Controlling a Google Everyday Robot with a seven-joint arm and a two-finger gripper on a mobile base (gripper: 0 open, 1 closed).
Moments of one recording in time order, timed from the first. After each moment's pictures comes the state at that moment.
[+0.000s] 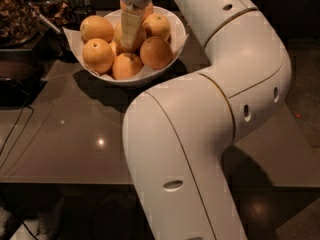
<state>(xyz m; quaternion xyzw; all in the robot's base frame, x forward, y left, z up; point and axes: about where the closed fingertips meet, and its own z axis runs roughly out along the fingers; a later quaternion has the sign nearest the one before) 0.712 0.054 0.957 -0.63 0.76 0.01 0.15</state>
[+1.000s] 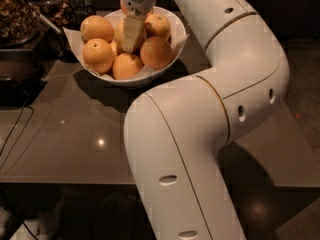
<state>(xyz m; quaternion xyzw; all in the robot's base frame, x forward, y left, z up) 0.715 0.052 0.940 -0.63 0.77 0.04 0.14</state>
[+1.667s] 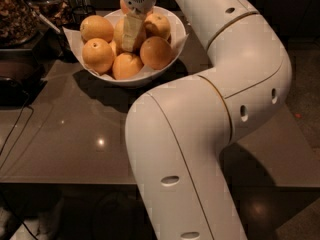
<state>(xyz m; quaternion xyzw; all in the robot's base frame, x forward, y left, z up) 0.725 0.057 0.943 -0.62 0.76 0.03 0.17</state>
